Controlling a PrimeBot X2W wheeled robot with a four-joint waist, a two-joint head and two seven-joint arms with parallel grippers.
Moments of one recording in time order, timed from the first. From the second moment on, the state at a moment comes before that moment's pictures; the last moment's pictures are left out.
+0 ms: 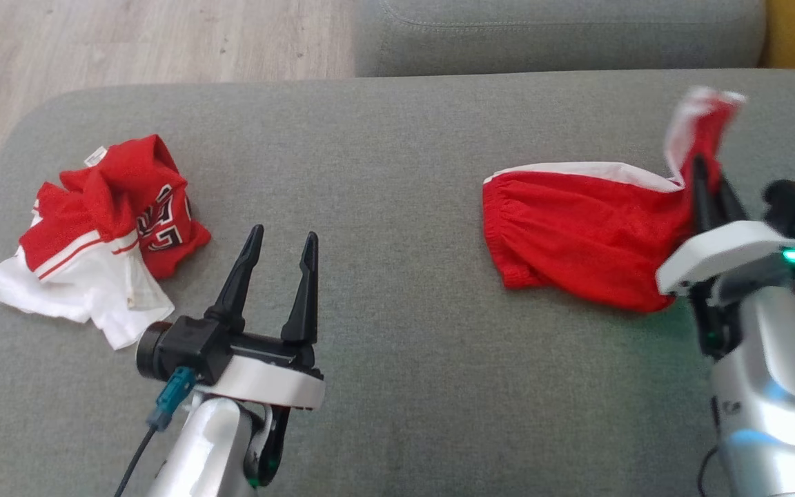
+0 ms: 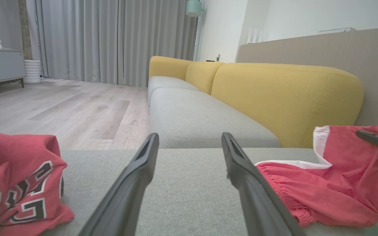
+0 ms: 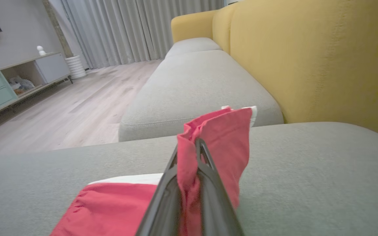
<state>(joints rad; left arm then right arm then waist) -0.24 0.04 -0.31 0.29 -0.26 -0.07 -0.26 -0.49 -0.09 -0.12 0.62 0.12 0.13 -0.08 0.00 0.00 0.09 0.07</state>
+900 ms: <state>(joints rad) -0.22 0.05 -0.31 0.30 -0.26 -0.06 -0.26 -0.53 -0.07 0.40 0.85 0.27 0.13 -0.21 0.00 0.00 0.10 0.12</state>
